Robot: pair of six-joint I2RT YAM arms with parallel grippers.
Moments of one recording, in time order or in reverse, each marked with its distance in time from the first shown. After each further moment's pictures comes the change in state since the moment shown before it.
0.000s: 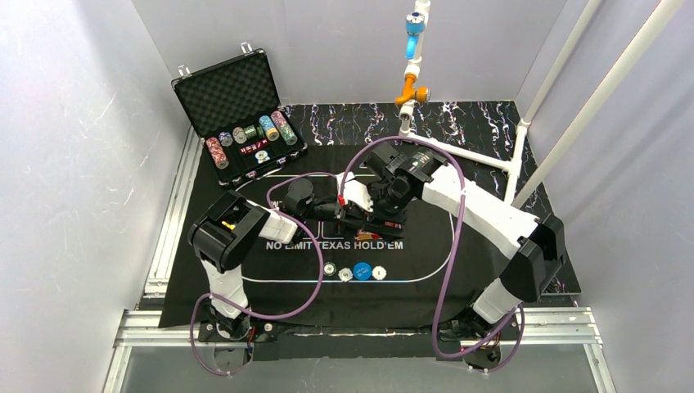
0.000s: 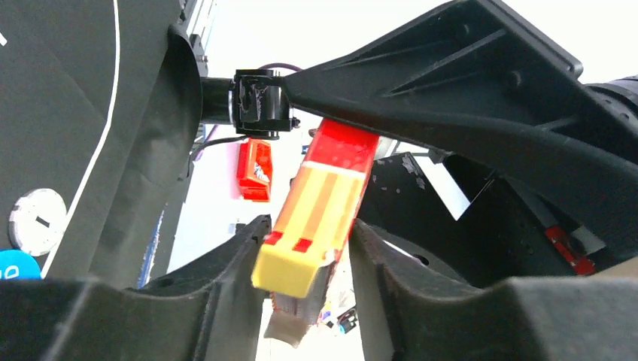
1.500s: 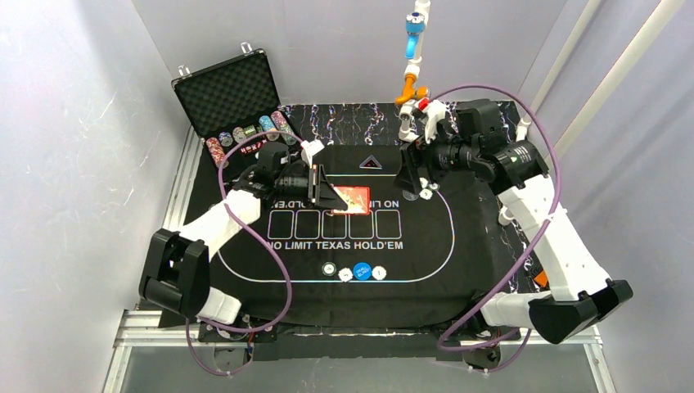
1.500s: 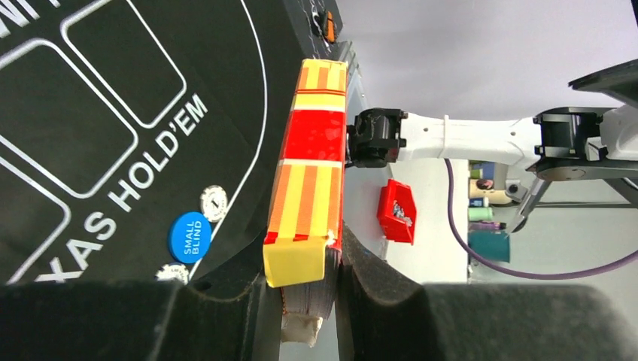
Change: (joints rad) left arm 0.216 -0.382 0.282 -1.252 -0.095 0.978; right arm -0.350 -0.302 0.064 0.262 -0.151 0.605
